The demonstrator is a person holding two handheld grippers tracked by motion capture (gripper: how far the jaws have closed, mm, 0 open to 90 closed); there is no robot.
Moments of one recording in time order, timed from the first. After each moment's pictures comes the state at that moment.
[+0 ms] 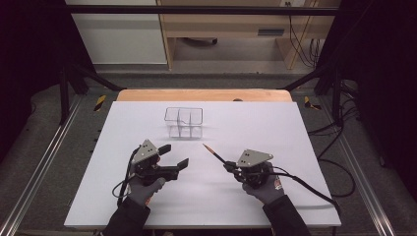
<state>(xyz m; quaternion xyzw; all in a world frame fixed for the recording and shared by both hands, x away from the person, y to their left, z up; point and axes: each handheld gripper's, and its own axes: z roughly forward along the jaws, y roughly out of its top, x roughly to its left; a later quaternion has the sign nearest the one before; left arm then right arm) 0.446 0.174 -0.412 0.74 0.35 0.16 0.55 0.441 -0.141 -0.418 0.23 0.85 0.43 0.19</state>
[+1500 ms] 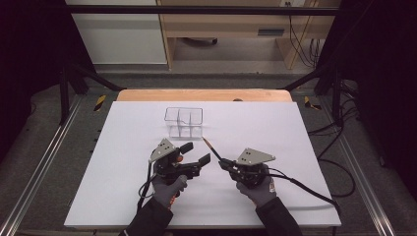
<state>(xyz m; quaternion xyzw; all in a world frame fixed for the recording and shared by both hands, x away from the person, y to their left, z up) 0.447 0.119 -0.408 0.67 0.37 0.11 0.63 0.438 -0.133 -0.419 0.27 0.80 0.50 0.18</state>
